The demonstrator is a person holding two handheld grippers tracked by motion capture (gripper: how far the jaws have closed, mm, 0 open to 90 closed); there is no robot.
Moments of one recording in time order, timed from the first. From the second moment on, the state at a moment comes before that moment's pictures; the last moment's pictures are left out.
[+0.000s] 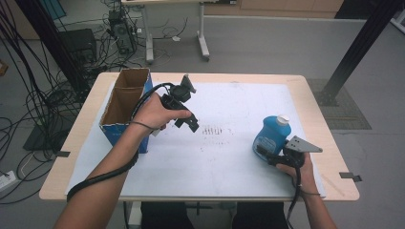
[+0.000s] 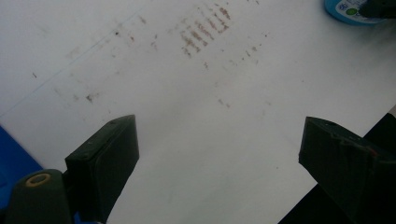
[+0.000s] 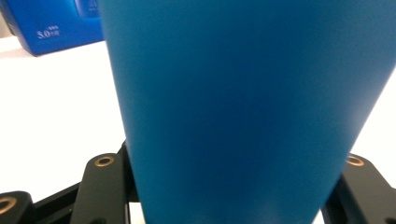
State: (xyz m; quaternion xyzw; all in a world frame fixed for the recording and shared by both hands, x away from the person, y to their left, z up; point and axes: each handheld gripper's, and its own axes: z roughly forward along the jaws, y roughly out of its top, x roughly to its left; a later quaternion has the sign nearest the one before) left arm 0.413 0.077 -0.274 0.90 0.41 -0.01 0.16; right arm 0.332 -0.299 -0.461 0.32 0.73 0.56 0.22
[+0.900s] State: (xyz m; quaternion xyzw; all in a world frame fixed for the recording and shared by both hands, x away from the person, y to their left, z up) left arm 0.387 0.043 -0.206 0.95 0.27 0.03 0.16; right arm 0.352 -0.295 -0.387 0.22 0.77 0.59 0.12
